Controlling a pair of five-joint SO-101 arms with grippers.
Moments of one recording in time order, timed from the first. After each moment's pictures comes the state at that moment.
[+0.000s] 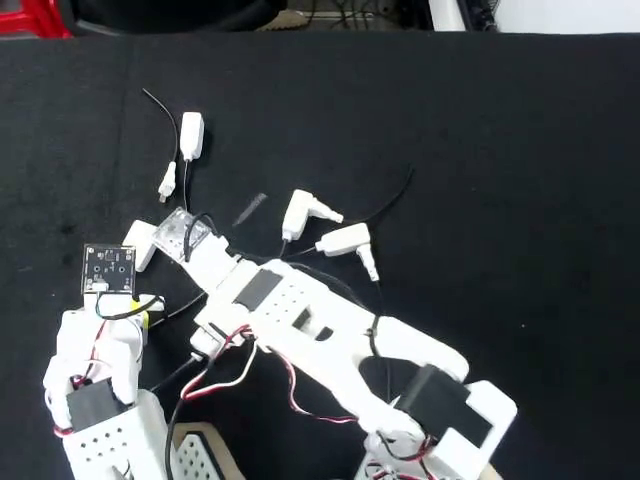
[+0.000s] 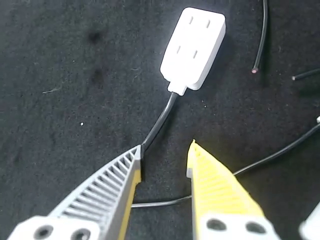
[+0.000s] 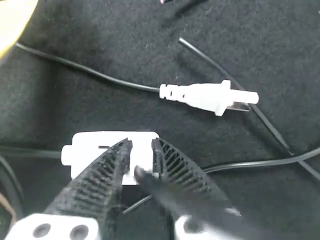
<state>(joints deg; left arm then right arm) -28.2 -104.4 93.9 64.3 -25.6 -52.3 -2.2 38.2 43.6 -0.9</state>
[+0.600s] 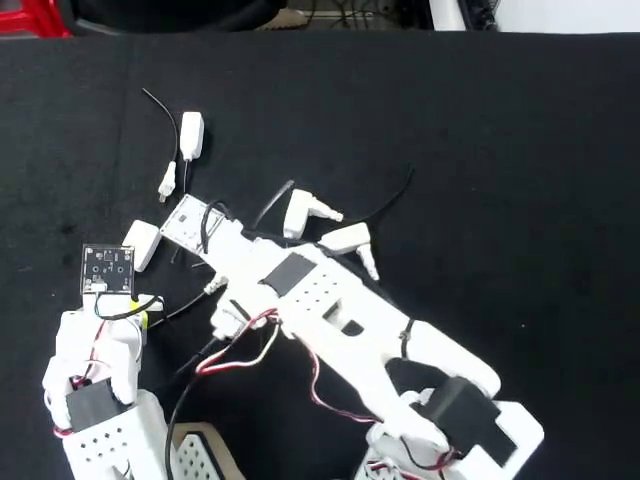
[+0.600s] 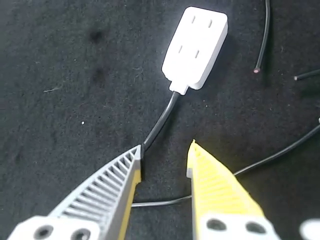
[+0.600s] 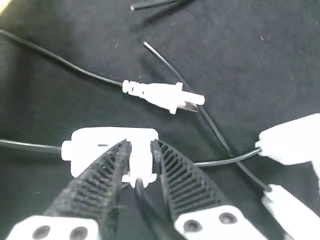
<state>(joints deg) -28.5 -104.4 93.9 64.3 -25.6 -45.0 -10.8 40.3 45.2 14.7</state>
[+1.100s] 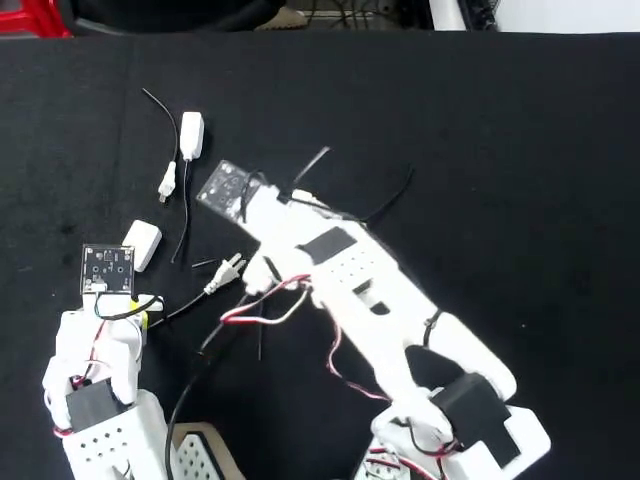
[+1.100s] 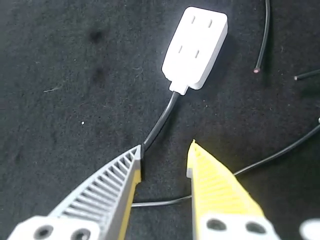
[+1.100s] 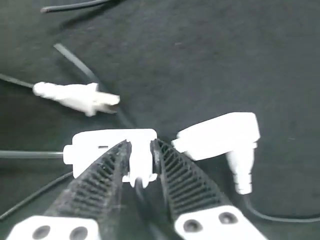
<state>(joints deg) -28.5 -104.4 93.9 64.3 -25.6 -33.0 -11.8 40.3 38.0 26.8</state>
